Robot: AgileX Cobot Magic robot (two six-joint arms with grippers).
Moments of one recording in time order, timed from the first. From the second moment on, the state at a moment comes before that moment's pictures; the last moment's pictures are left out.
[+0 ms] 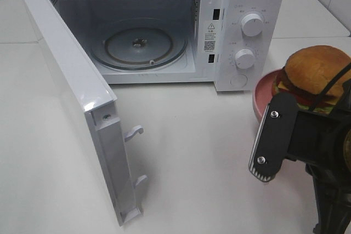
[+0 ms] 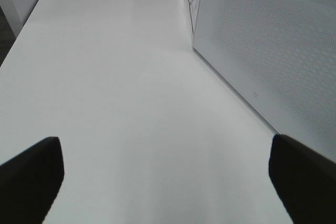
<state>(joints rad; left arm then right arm) -0.04 -0.01 -0.52 -0.04 1.08 -0.02 1.05 1.23 -0.53 -0.81 0.86 0.32</state>
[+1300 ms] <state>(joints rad) -0.04 -0.01 -0.52 -0.04 1.08 -0.02 1.05 1.23 -0.52 -0.84 0.50 -0.19</state>
